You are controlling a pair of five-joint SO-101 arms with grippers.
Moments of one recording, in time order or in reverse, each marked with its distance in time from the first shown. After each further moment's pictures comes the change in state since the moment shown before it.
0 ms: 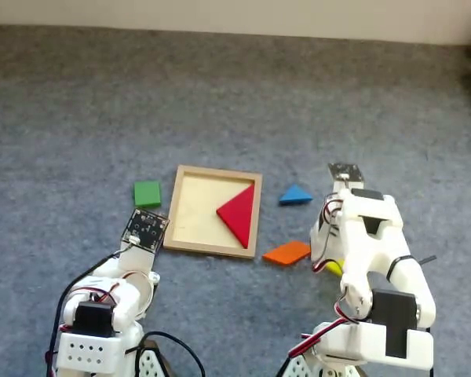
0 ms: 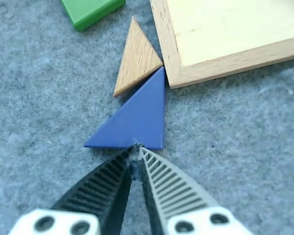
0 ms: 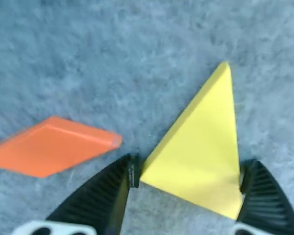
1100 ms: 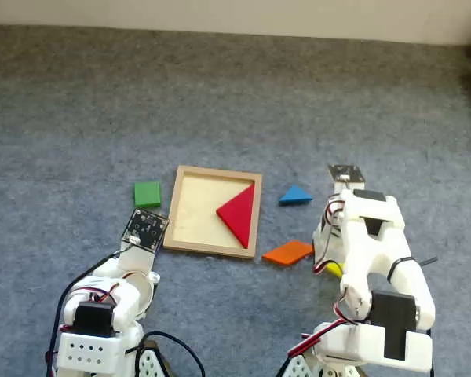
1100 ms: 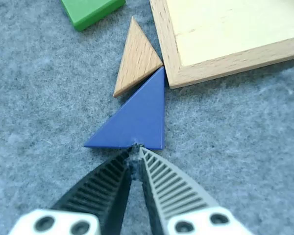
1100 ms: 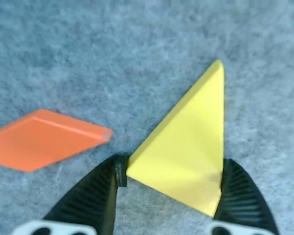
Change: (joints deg) left arm 0.0 0.0 0.0 0.0 0.0; right arm 0.4 -0.4 0.1 -1.2 2.5
